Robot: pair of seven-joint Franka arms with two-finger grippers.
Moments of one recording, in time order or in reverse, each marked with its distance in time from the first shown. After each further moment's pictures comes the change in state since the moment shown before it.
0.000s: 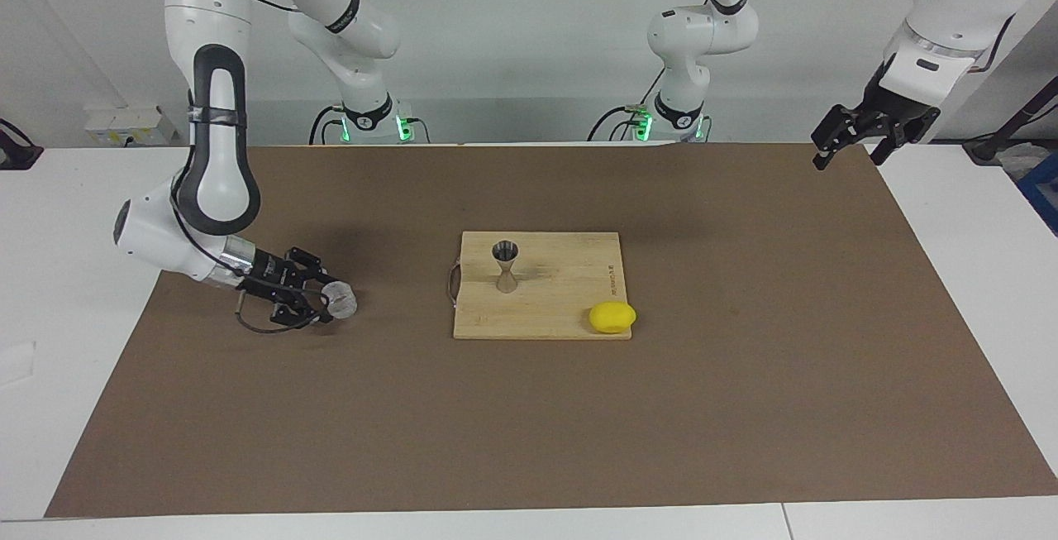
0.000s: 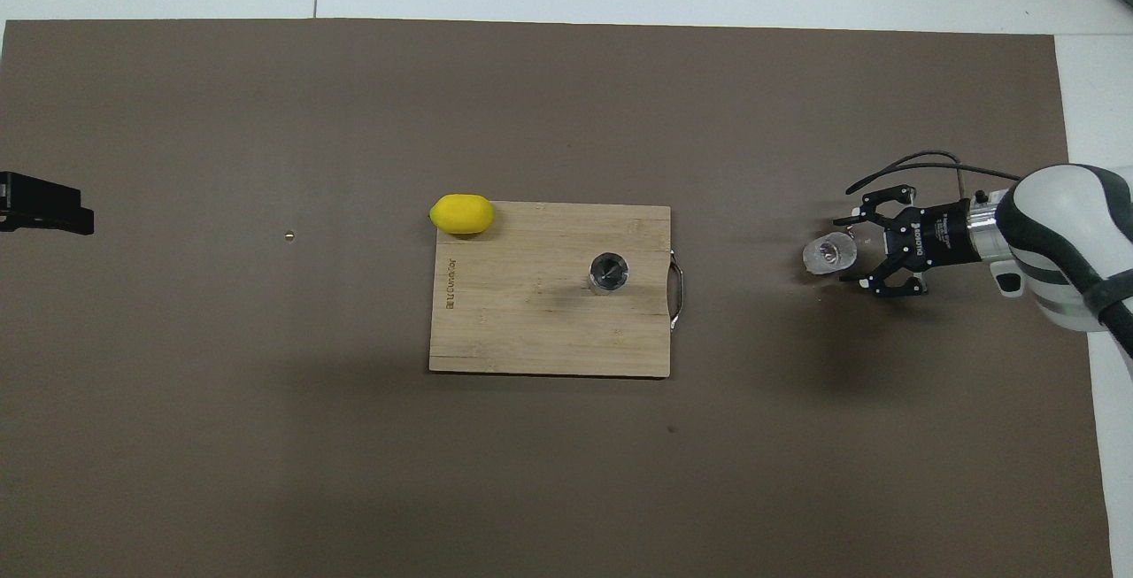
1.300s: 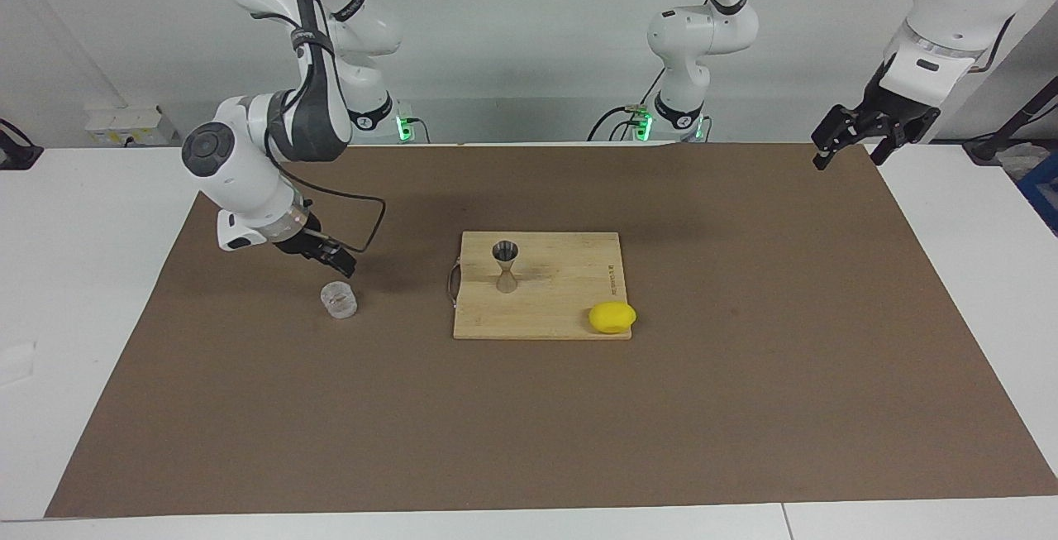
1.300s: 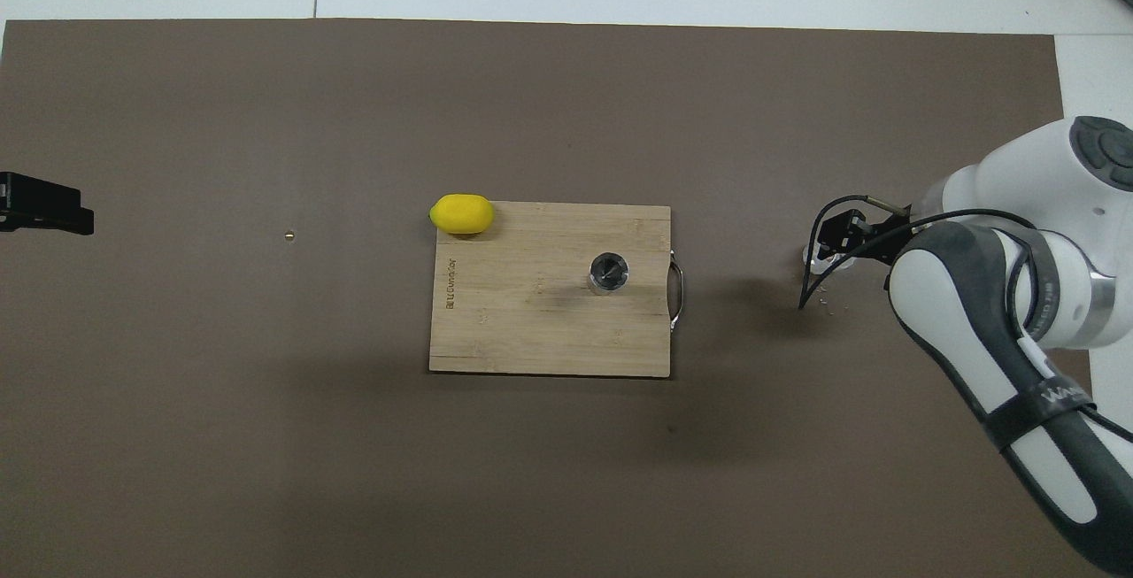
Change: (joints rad) left arm 0.000 0.000 0.000 0.000 0.000 0.000 0.000; right arm 0.233 -0.236 0.016 -0.035 -0.631 0.001 -0.530
